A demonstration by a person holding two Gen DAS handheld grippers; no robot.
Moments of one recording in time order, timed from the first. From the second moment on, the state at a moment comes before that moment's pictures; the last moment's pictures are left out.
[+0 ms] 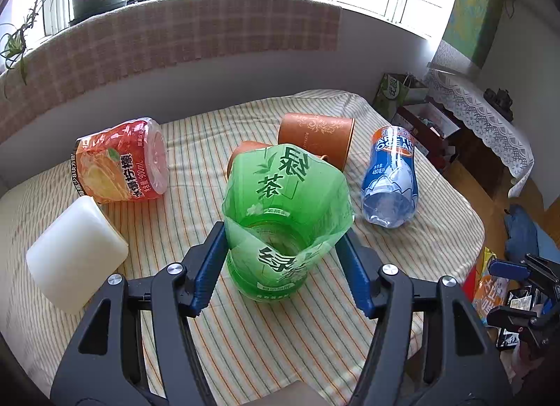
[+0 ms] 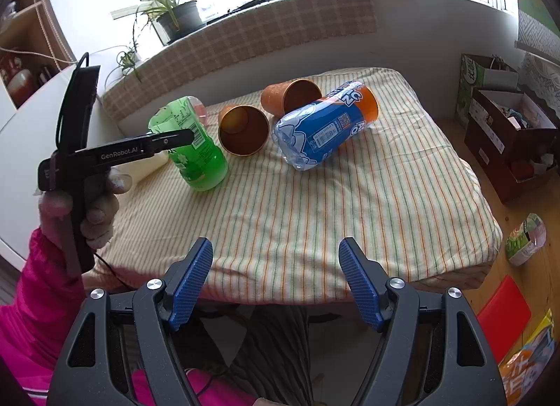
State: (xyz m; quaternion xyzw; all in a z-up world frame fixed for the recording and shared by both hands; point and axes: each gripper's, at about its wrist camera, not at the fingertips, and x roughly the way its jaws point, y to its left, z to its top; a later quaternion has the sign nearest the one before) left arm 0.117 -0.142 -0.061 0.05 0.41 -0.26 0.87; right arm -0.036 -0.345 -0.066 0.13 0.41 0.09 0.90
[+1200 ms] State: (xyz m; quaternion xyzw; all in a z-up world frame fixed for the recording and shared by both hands) left arm 0.022 -0.056 -0.010 0.00 0.29 -0.11 0.95; right arm -0.002 -0.300 -0.026 0.09 0.33 0.07 0.94
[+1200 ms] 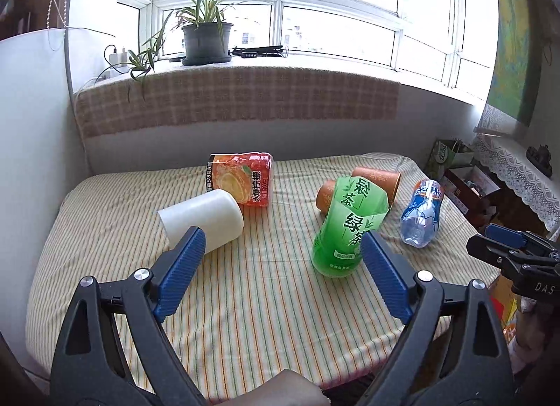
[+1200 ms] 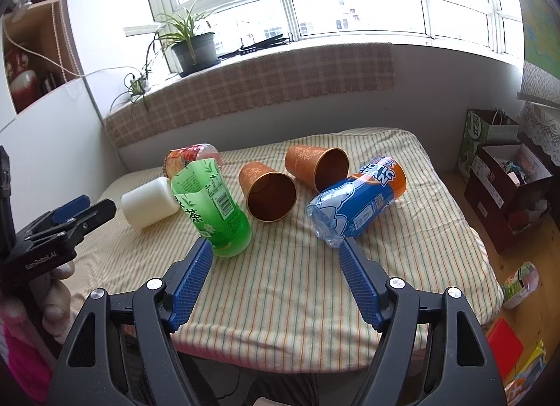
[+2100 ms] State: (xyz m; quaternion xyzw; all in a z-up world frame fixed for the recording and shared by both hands) left arm -0.006 -0.043 0.019 -0.01 0.23 -0.03 0.97; right arm 0.000 -0.268 0.000 0.03 0.26 0.00 0.97
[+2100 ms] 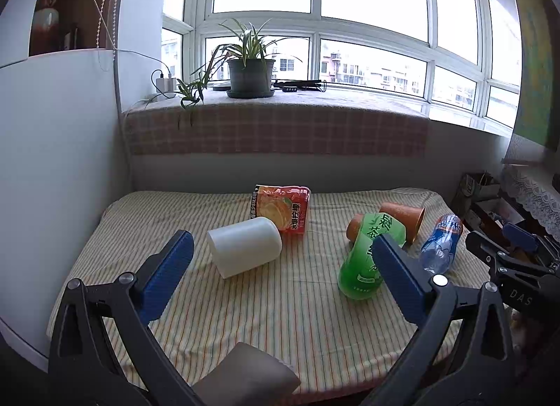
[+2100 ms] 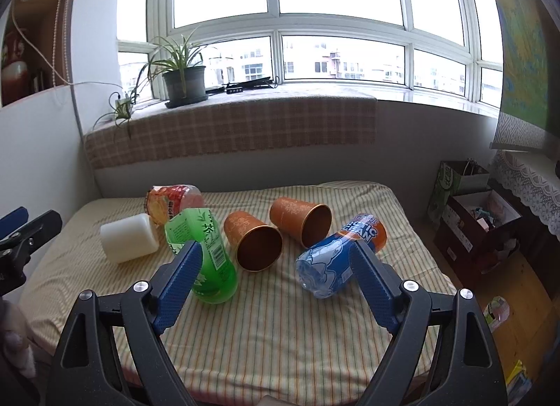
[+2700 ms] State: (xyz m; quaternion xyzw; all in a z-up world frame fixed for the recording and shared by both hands) left arm -0.002 -0.041 0.017 -0.01 0.24 -0.03 0.97; right arm 0.009 -0.272 -0.008 0.05 0.27 0.00 0.96
